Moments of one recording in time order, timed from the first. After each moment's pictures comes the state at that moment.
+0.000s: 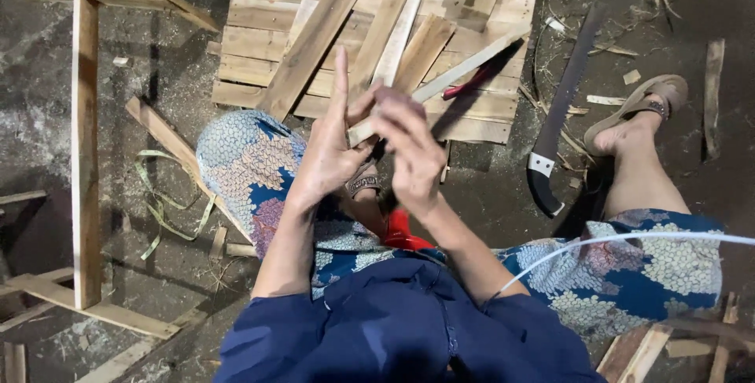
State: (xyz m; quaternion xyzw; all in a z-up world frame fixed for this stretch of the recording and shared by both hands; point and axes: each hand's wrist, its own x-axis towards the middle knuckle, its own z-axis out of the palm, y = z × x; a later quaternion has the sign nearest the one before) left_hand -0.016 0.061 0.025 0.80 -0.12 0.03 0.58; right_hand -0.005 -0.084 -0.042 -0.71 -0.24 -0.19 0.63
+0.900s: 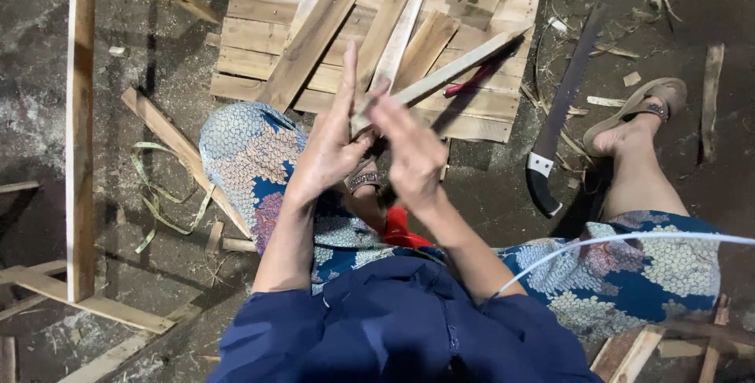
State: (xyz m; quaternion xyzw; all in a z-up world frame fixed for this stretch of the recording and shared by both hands) left_hand -0.013 0.068 0.022 0.79 -0.18 0.07 0.58; right_hand -0.004 -0.076 -0.070 -0.73 -0.26 -0.27 0.58
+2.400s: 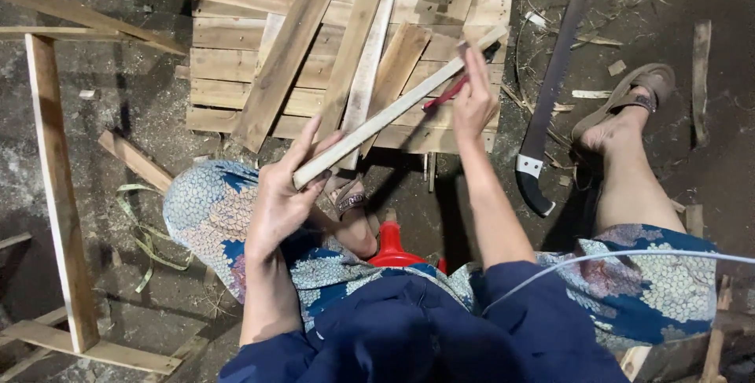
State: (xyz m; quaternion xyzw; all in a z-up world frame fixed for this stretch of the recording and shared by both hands) left_hand -0.001 0.080 0.015 0.82 -0.05 0.01 0.56; right_hand 0.163 -0.197 -0.260 -0.87 -0.03 -0.26 0.42
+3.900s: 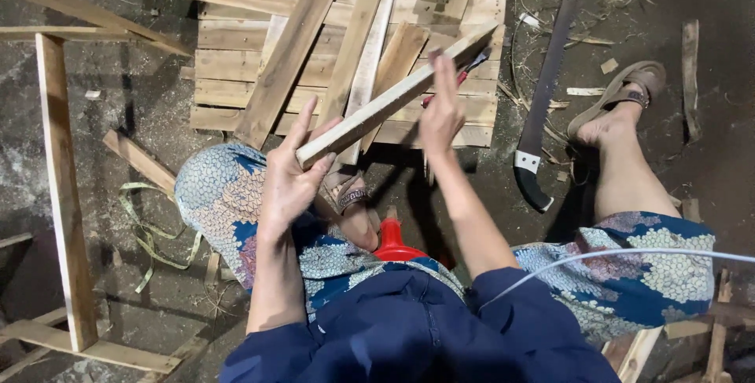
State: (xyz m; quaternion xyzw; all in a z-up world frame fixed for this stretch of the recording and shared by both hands) left_hand -0.009 0.074 0.012 0.79 0.01 0.03 0.61; right_hand 0.115 -0.134 -0.221 -0.85 -0.07 -0.26 0.46
